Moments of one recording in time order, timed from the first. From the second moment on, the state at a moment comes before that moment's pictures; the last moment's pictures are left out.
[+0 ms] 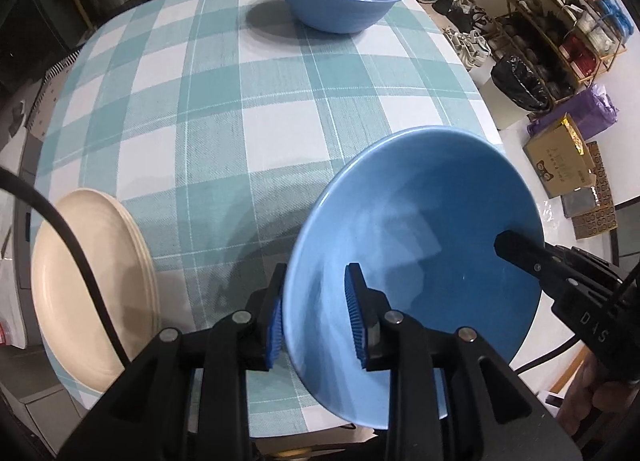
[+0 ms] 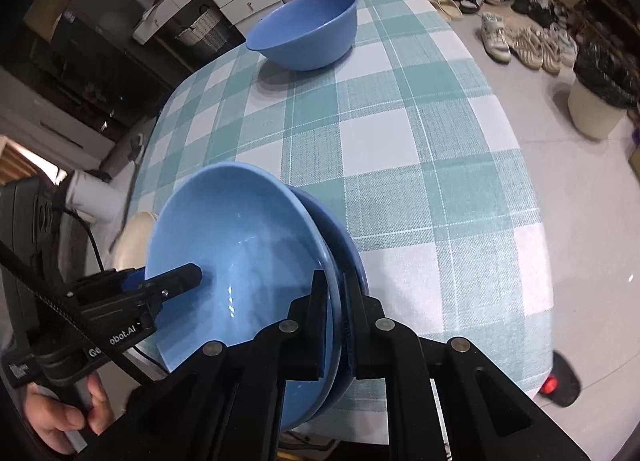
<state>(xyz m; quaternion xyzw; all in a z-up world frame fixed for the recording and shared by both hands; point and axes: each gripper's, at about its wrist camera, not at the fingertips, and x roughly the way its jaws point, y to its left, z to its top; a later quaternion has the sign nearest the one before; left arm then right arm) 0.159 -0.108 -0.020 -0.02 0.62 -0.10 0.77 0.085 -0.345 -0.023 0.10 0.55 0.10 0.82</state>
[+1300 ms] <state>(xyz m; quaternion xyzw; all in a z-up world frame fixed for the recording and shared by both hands) 0.164 -0.097 -0.031 -0.04 0.63 -0.10 0.77 0.092 -0.345 -0.014 0.05 0.57 0.07 0.82</state>
